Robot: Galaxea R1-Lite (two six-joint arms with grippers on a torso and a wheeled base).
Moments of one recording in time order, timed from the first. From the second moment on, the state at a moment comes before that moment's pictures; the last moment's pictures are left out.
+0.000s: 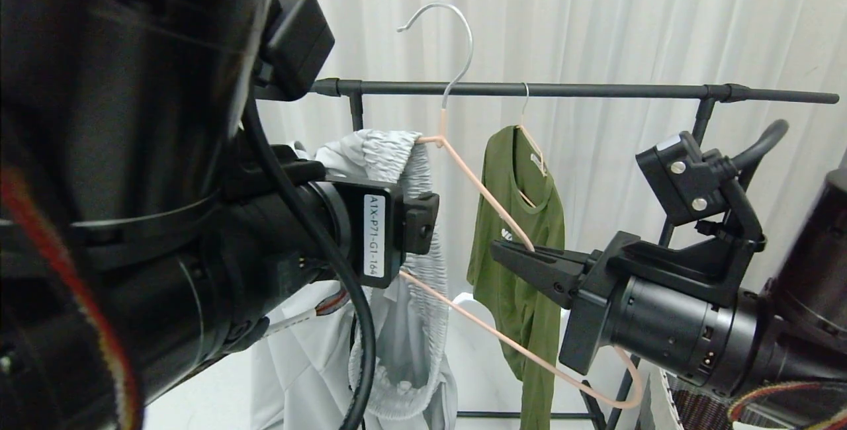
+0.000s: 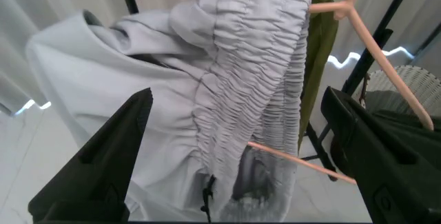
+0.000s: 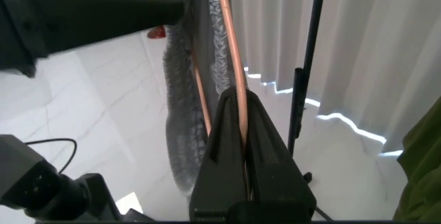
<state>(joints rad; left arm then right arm) -1.08 1.48 -1.30 0.33 0.77 -0.31 1.05 1.49 -0.70 -0.77 -0.05 0.25</state>
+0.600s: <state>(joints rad) -1.16 1.30 -1.11 0.33 0.77 -0.25 0.98 1.39 -0.56 -0.79 0.00 0.19</state>
